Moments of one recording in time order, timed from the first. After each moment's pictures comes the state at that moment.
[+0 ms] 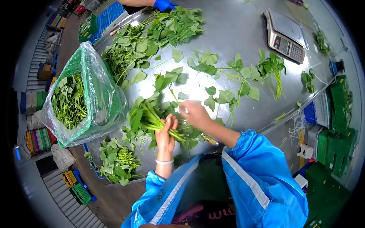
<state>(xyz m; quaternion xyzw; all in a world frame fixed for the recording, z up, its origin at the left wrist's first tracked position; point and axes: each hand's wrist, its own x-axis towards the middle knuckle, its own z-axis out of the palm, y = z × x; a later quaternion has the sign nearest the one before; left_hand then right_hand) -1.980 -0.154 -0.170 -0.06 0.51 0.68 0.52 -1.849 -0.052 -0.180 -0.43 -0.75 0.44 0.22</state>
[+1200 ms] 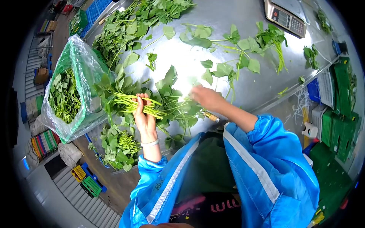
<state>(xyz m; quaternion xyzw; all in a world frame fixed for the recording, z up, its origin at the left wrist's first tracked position) -2.033 -0.158 -0.160 -0.02 0.43 0.77 0.47 -1.785 -0.069 -0.179 -0.43 -0.62 0.63 0.18</state>
